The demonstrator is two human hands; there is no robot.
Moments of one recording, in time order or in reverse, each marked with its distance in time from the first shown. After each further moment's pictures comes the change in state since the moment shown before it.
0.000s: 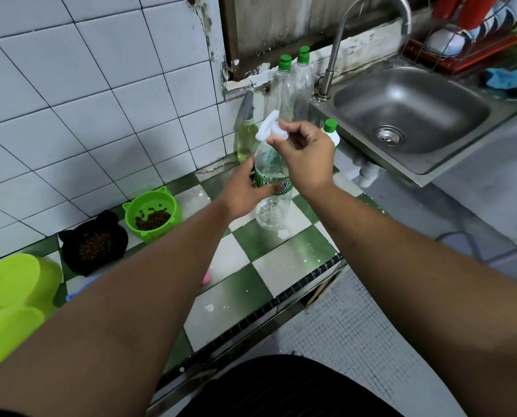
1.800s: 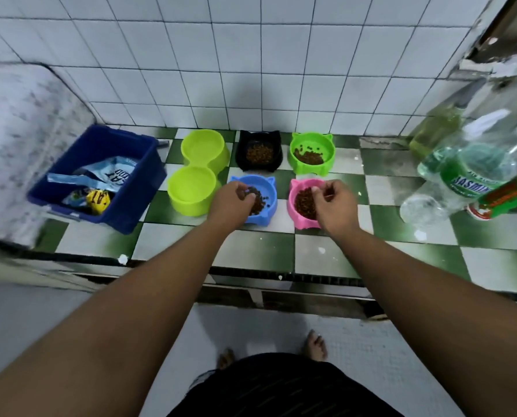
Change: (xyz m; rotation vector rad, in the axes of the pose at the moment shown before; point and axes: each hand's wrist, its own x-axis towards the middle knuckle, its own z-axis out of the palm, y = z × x) left_hand -0.315 -0.076 -0.149 0.407 0.841 -0.625; right_hand -0.207 0.028 0.156 -0.352 -0.628 0.046
